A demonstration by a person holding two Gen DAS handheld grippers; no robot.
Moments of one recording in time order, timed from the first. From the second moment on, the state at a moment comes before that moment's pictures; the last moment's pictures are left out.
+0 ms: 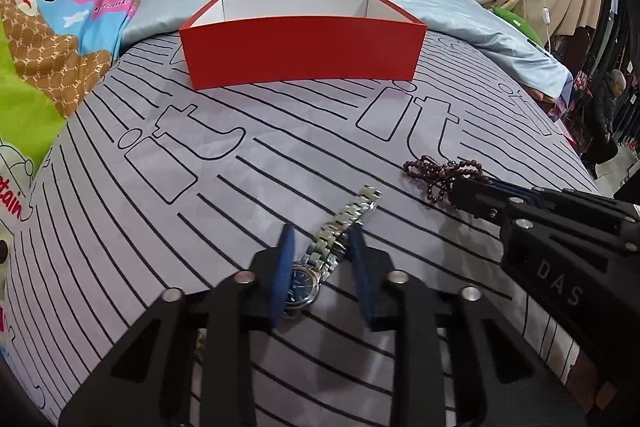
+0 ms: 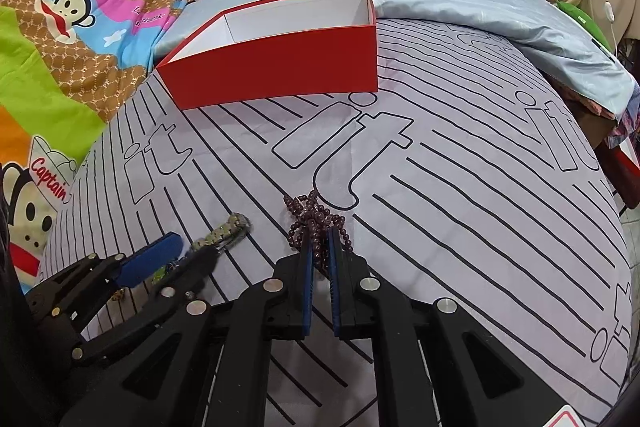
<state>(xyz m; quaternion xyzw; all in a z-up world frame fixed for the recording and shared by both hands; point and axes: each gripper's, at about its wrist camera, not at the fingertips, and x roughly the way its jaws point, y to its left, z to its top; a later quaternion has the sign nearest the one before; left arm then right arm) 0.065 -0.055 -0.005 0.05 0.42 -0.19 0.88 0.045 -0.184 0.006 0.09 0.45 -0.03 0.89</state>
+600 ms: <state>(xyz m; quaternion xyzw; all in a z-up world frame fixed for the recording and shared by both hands) 0.012 0.000 -0.004 0.03 0.44 -0.17 0.88 0.029 -0.157 0.000 0.08 0.46 0.00 0.89</state>
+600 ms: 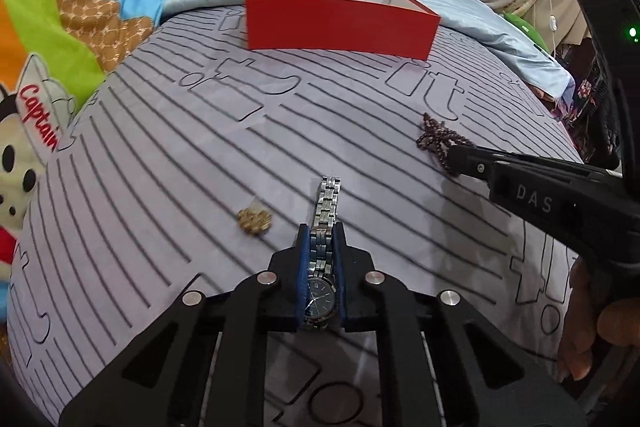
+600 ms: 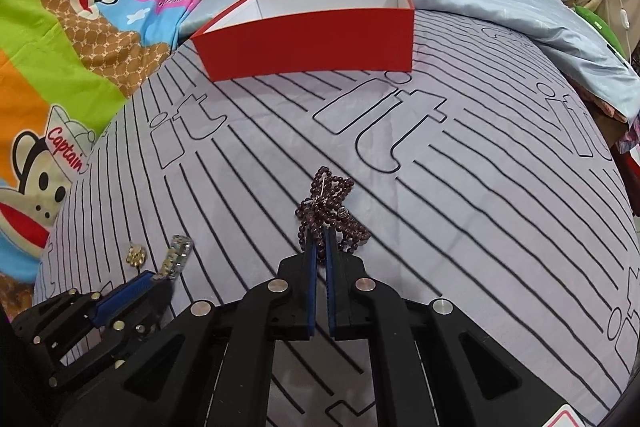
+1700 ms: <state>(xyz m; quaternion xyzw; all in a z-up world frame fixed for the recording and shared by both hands) 0.034 0.015 -0.001 0.02 0.42 -0.16 0.89 0.035 -0.156 -0.002 0.07 0.46 0.00 0.88</state>
